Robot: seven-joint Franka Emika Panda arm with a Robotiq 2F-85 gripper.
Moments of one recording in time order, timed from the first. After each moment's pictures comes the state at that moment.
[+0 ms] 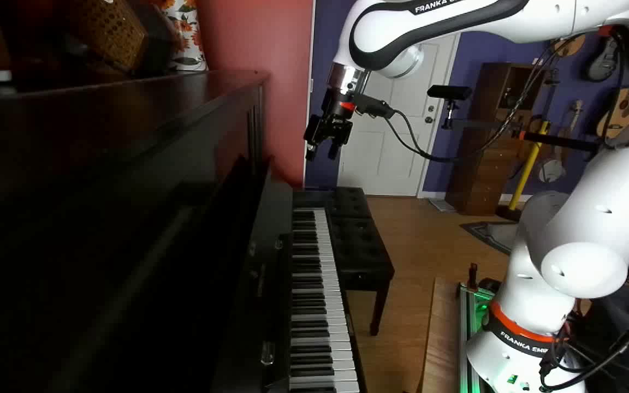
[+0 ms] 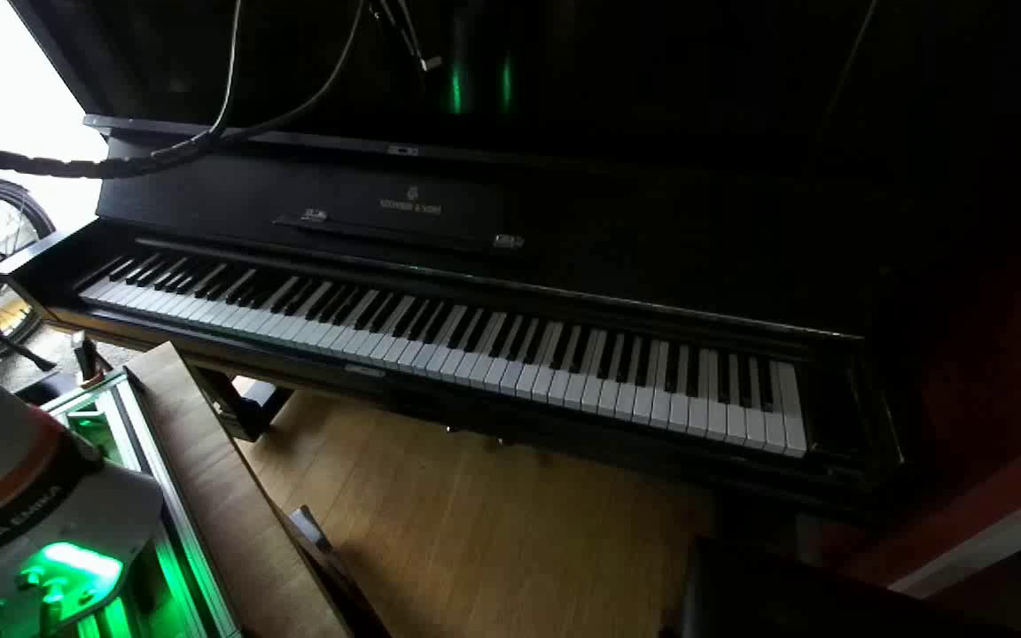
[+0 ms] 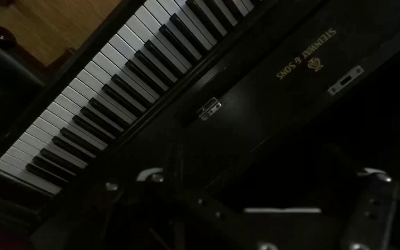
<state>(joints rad) -0.03 -0.37 -0.13 -2.26 0.13 2.09 0.01</state>
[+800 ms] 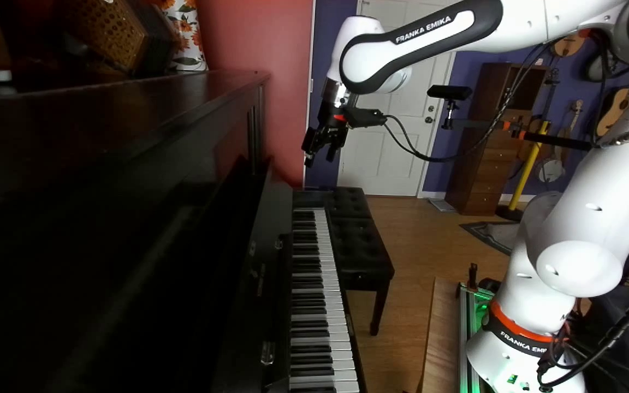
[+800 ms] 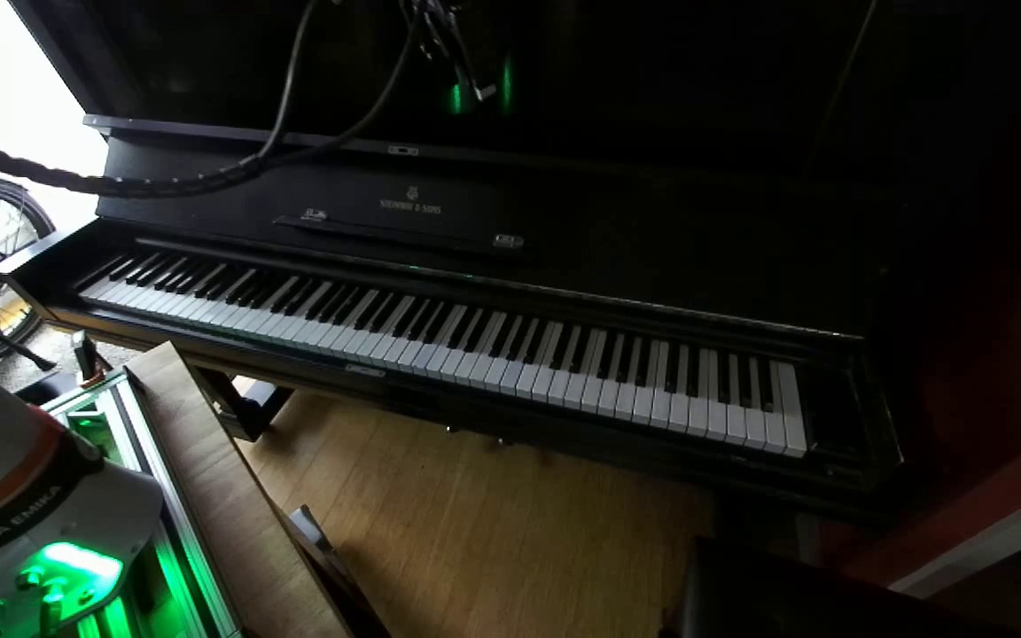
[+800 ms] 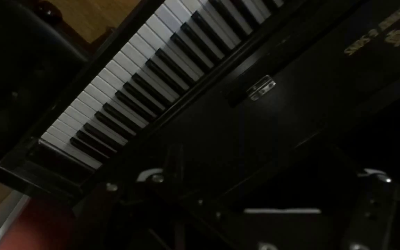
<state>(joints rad) -0.09 -0.28 -0.11 -2.26 0.00 2.23 0.03</state>
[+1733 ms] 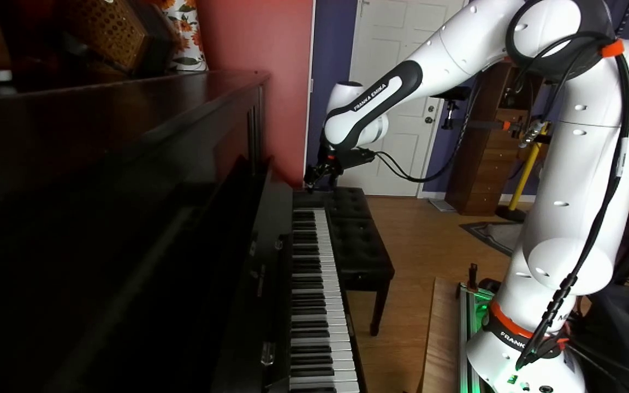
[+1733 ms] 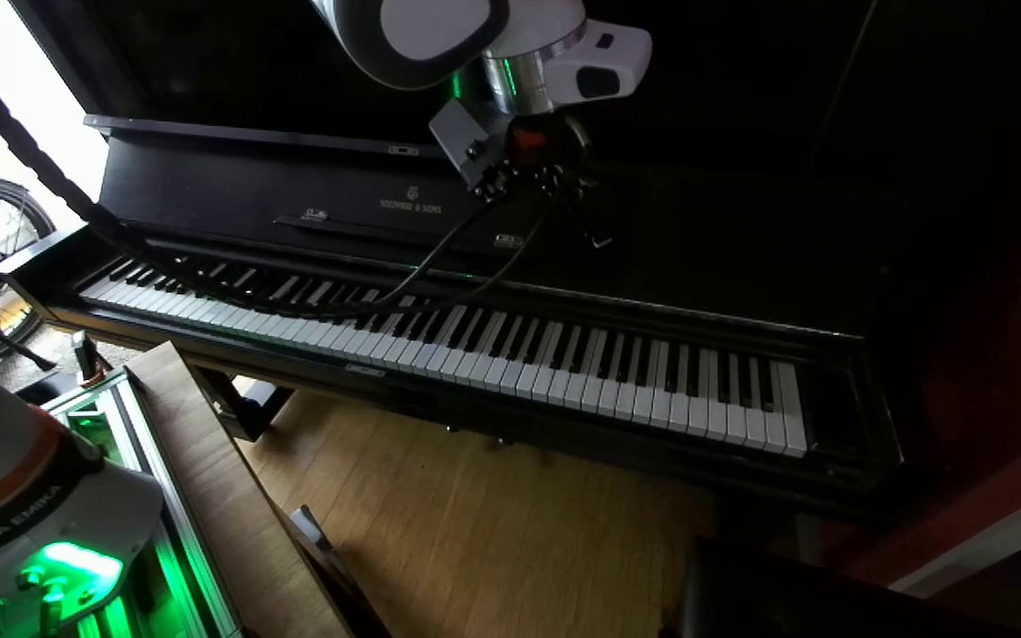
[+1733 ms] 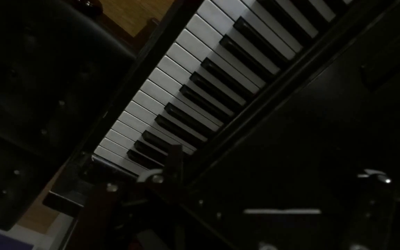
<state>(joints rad) -0.18 0.07 -0.19 -2.23 -0.03 2.57 0.03</state>
